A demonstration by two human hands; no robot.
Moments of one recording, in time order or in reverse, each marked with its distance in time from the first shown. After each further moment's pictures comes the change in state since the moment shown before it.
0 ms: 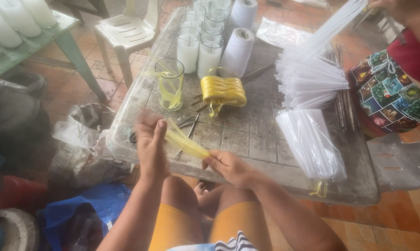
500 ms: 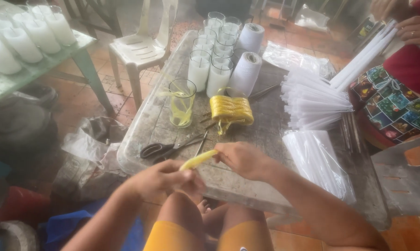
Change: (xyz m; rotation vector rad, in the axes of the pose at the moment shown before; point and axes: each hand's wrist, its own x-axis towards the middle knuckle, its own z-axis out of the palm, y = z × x) left_hand 0.004 0.050 -0.017 1.144 -0.710 -0.380; right_hand 0.012 -0.103 -0.008 -1.341 0.121 -0.057
